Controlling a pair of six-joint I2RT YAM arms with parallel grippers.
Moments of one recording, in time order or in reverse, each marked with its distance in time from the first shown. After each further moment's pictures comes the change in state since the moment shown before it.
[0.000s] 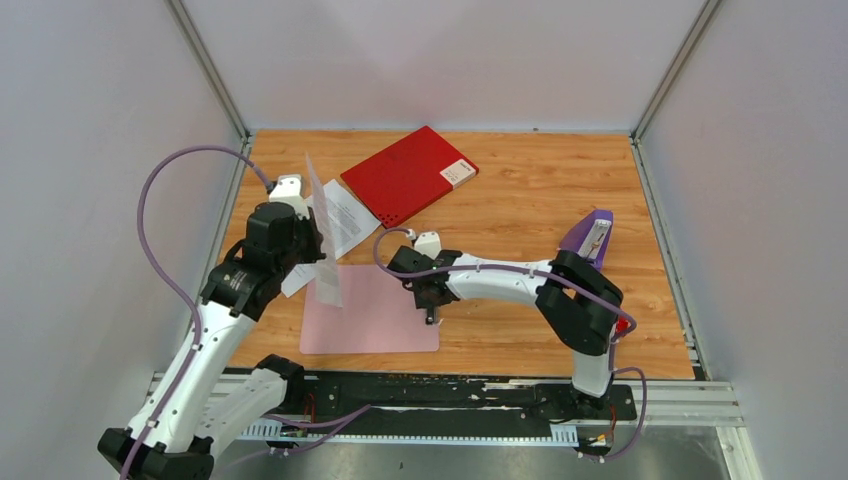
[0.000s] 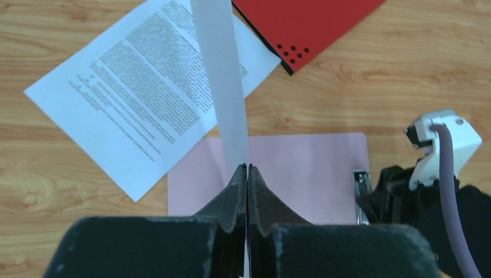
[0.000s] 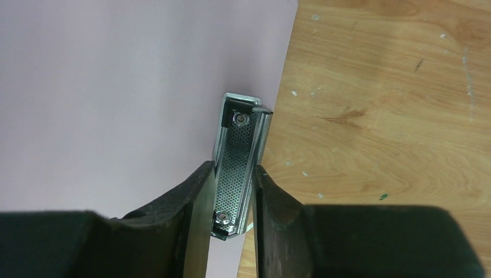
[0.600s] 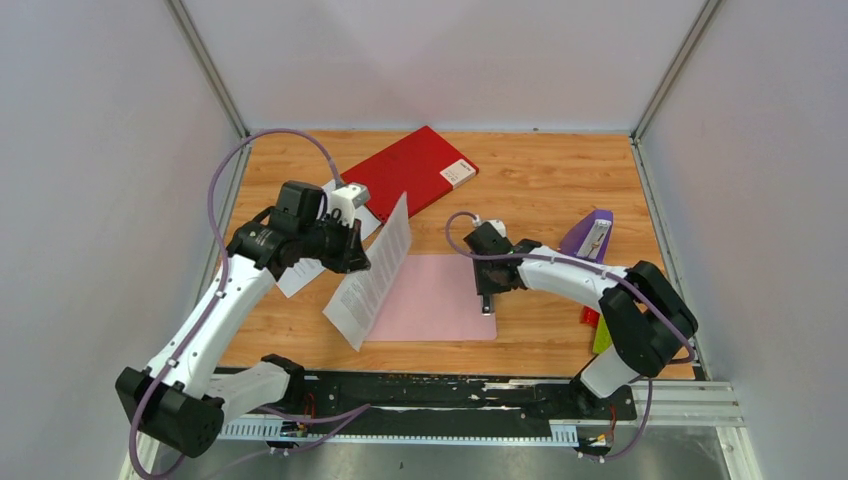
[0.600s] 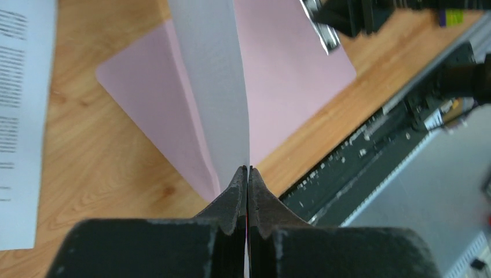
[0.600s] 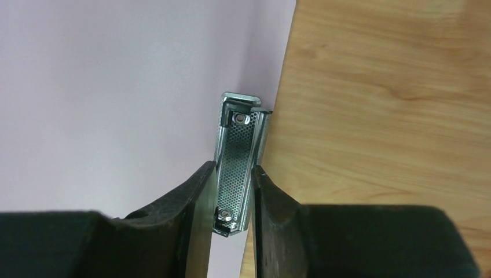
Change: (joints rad) left arm -0.018 0.244 0.138 -0.169 0.648 0.251; right arm -0.314 -0.327 -0.392 0.158 -0.146 -0.255
